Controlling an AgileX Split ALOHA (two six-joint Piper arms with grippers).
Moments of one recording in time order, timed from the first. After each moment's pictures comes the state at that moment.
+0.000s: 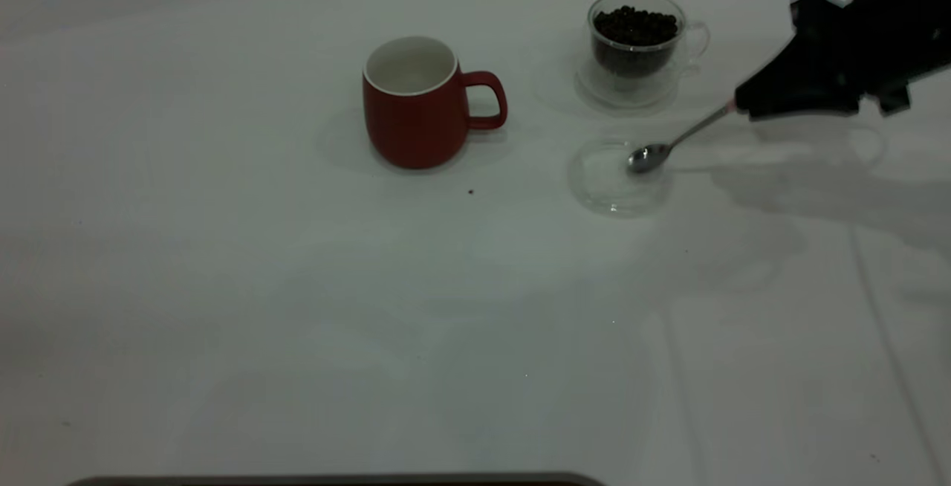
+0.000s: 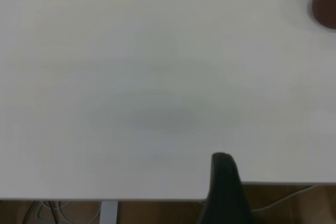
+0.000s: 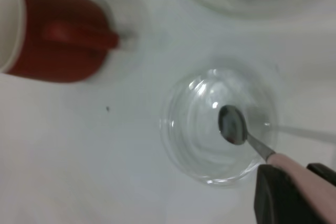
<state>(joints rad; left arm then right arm) 0.00 -0.02 -0.49 0.01 1.13 -0.02 -0.13 2.34 -1.14 1.40 0.73 -1.37</state>
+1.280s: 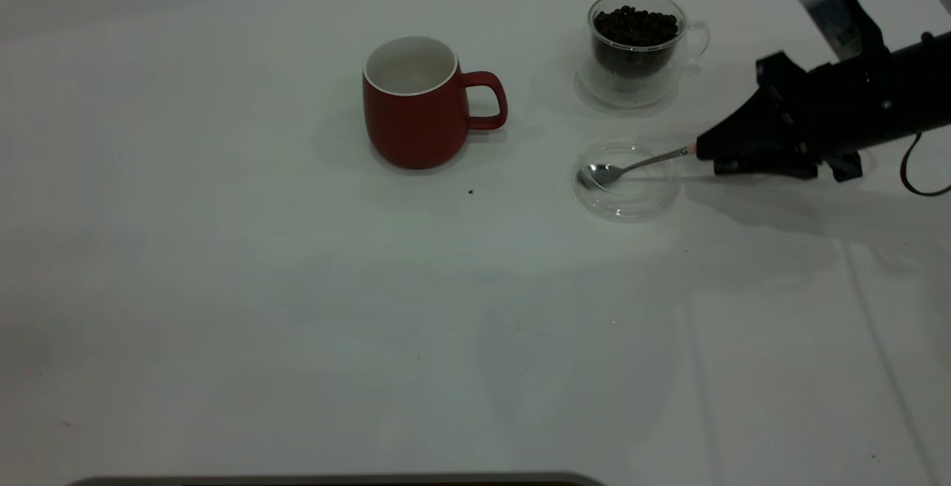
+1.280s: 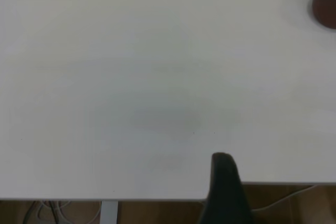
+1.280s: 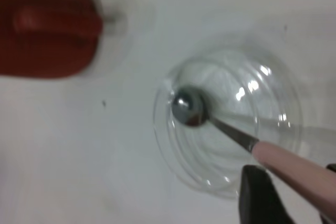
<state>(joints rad) 0.00 -0.02 -0.49 0.01 1.13 -0.02 -0.11 2.48 -1.14 1.55 0.78 -1.47</state>
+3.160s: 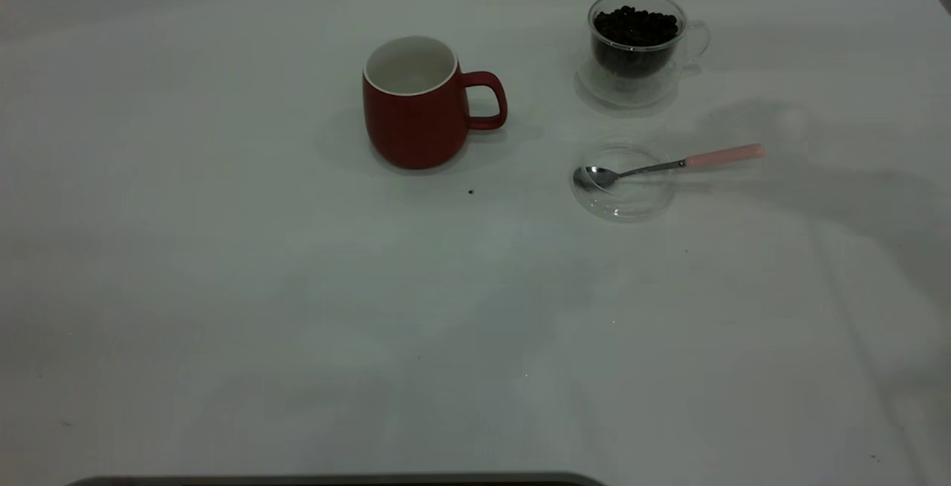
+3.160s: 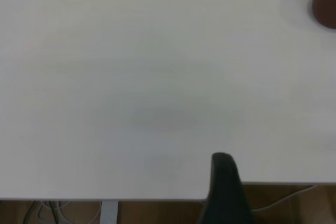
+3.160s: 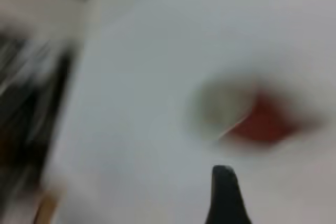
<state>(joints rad) 0.00 -0.02 -0.49 0.01 1.13 -0.02 0.03 2.04 -1.14 1.47 0.96 -1.27</state>
